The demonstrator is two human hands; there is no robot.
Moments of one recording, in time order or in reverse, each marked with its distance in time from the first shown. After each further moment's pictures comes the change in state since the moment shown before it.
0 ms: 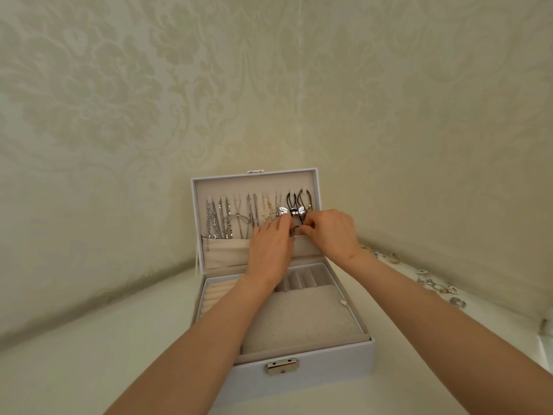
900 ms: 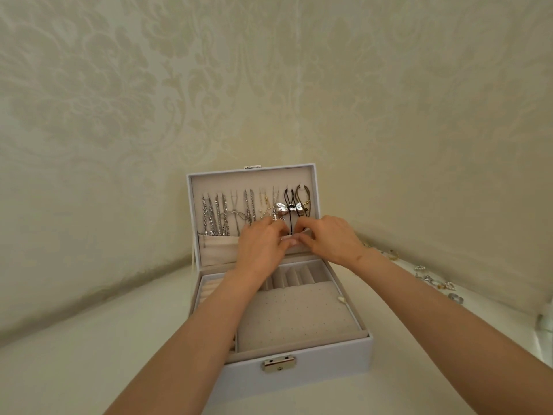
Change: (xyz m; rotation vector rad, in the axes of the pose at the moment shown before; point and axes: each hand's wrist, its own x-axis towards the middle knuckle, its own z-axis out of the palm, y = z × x) left_hand 0.001 -0.012 -0.007 0.006 -0.141 -0.066; right_hand -0.013 0.009 -0.002 0.031 -0.155 -0.232
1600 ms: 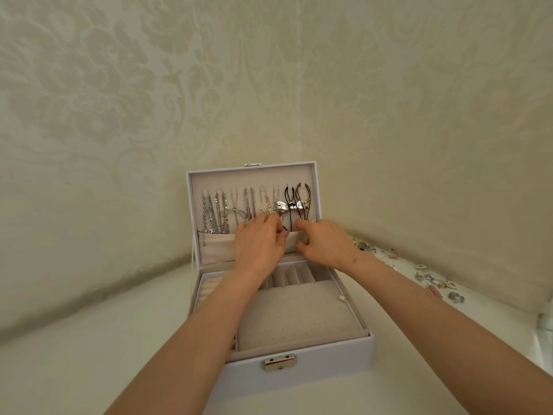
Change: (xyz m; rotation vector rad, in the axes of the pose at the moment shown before) left_hand -0.002 0.002 -0.003 0.050 0.056 -0.051; right_hand -0.003 -0.013 0.003 -0.039 -0.078 0.031
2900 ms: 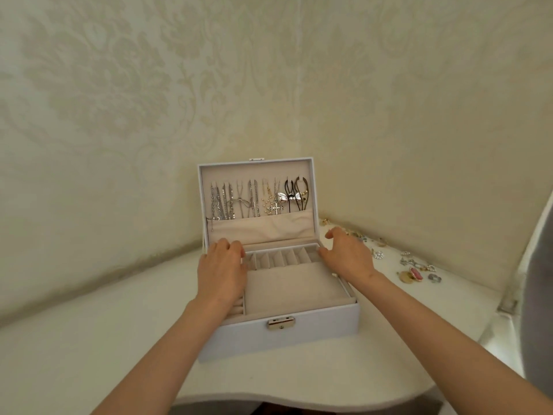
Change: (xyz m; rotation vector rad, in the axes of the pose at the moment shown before) left_hand -0.085 -0.032 -0.047 0.061 -0.164 -0.185; right_hand -0.064 -0.005 0.002 0.151 -0.006 0.526
